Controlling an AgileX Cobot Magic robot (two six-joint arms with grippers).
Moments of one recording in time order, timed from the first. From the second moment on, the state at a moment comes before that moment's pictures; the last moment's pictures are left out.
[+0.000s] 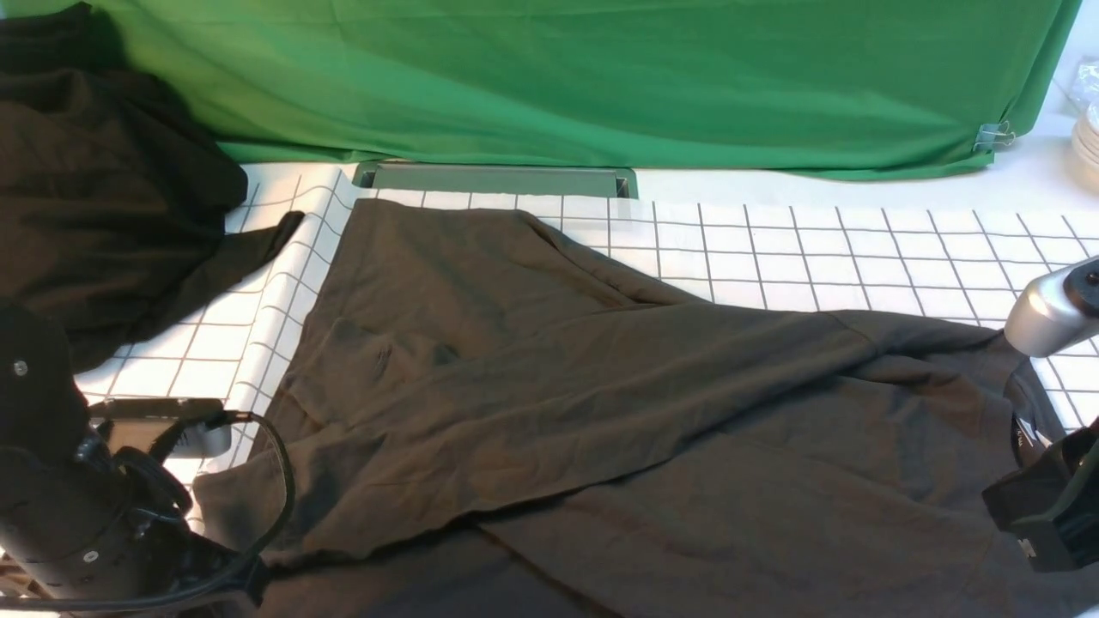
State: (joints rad) right arm 0.36 1.00 -0.85 0.17 0.97 -0.10; left arm -0.14 1.40 -0.71 -0.13 0.95 0.04
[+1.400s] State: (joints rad) right arm 0.78 1.55 -0.77 0.09 0.68 -0.19; left arm -0.14 1.25 -0.80 -0.08 1.04 -0.04
